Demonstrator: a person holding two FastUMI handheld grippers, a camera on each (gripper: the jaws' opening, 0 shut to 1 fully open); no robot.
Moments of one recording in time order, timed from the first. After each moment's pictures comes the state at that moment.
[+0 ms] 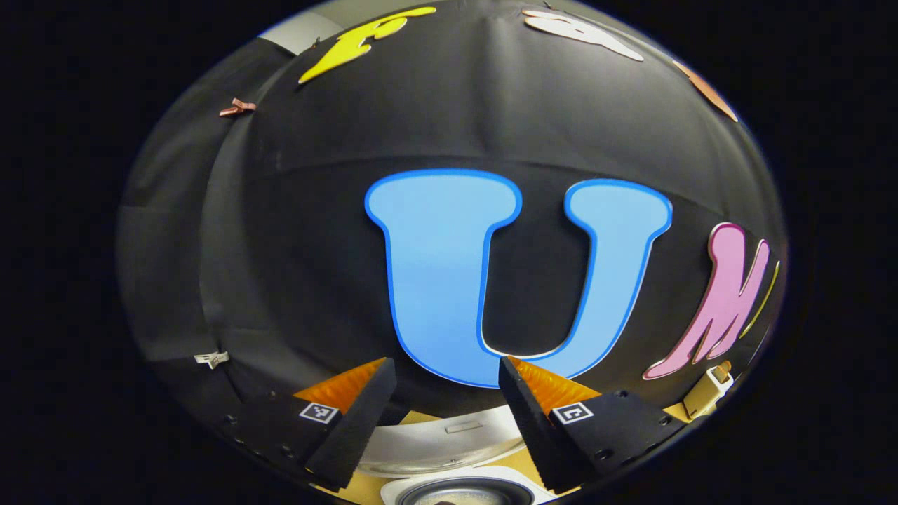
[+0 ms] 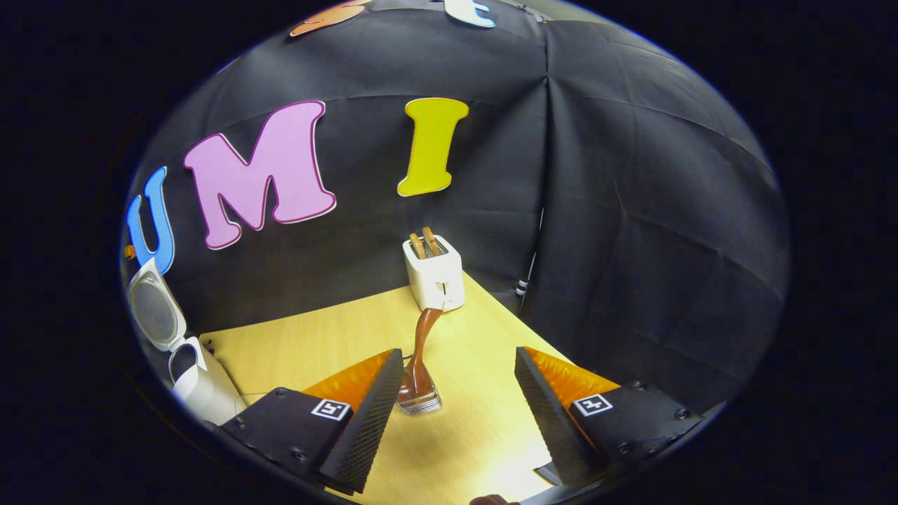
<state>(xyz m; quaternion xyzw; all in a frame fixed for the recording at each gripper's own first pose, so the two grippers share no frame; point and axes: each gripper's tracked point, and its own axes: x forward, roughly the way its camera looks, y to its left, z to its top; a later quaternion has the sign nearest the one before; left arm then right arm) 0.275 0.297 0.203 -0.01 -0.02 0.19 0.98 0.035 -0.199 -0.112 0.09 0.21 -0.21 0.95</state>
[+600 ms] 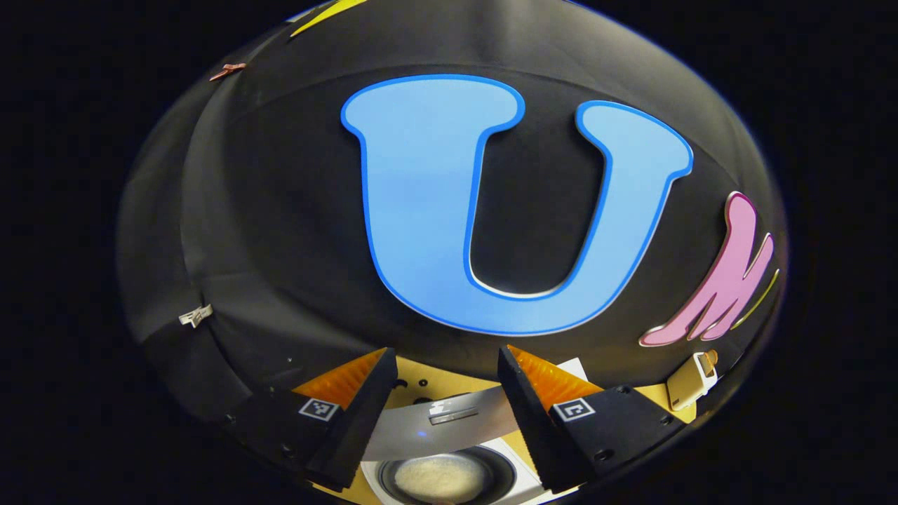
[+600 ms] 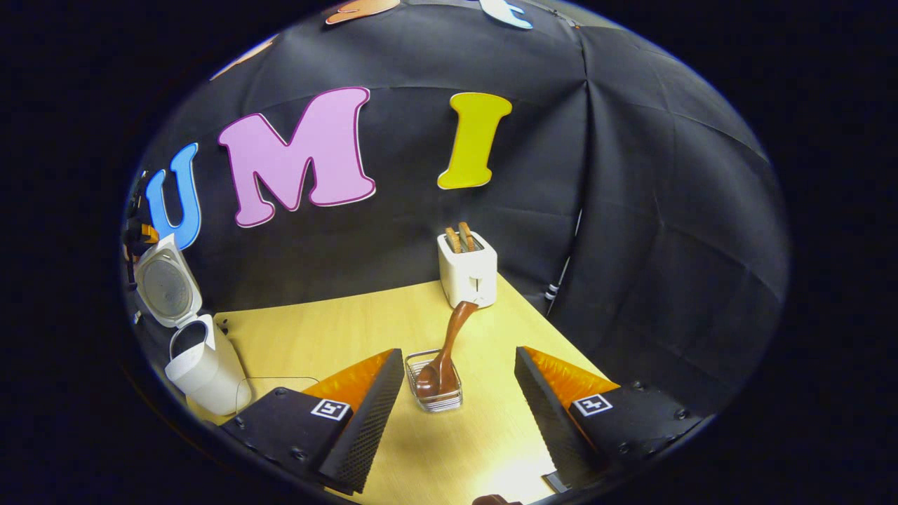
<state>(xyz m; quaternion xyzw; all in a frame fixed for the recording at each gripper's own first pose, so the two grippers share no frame) 0.269 0.270 0.147 -0.07 0.09 0.17 0.98 0.056 -0.165 -0.131 0.08 0.20 -0.14 0.97</state>
